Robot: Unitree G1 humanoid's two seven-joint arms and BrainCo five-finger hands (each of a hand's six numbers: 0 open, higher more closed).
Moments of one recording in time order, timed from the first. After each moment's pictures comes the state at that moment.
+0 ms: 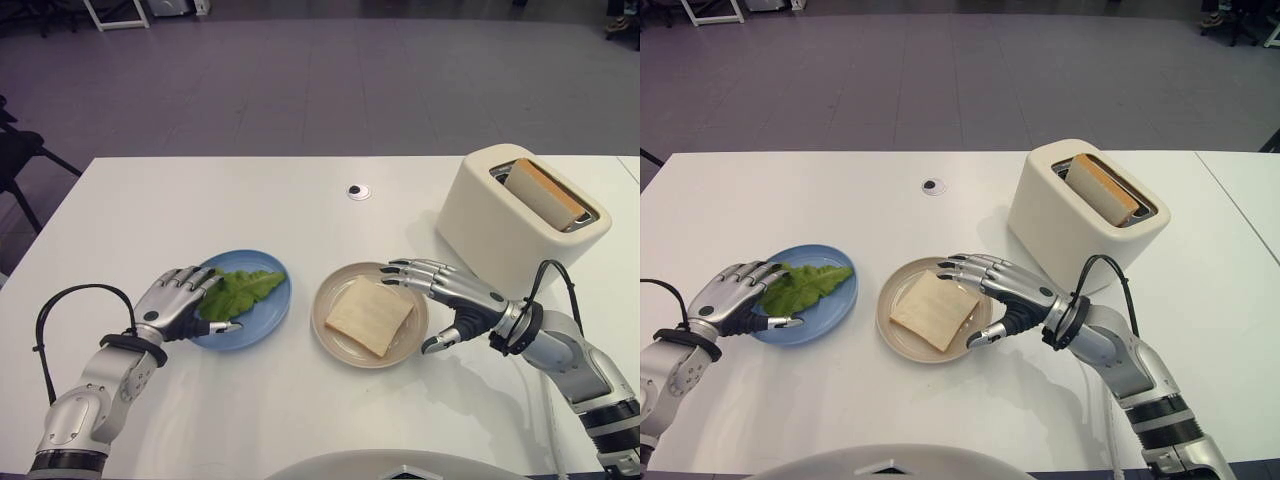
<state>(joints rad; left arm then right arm) 0.23 0.77 0.09 0.01 1.00 -0.26 -0.01 -0.04 -0.67 0.21 -0.09 -0.38 -0.71 0.31</state>
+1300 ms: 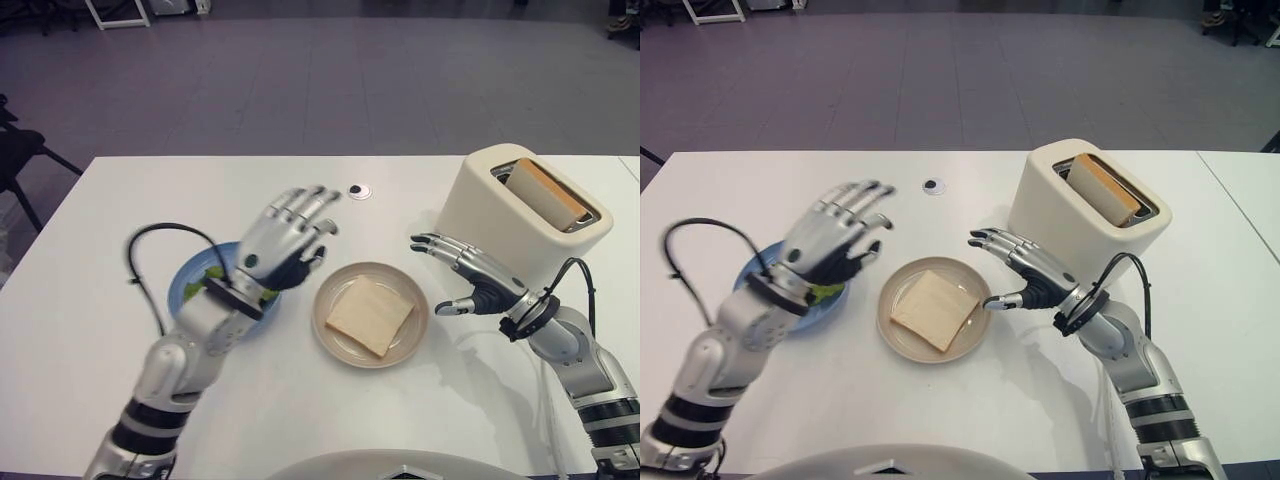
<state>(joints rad) -0.09 0.53 -0.27 -0.36 0.94 -0.20 -0.07 -0.05 -0.62 0.11 0.02 -0.40 -0.64 0.21</state>
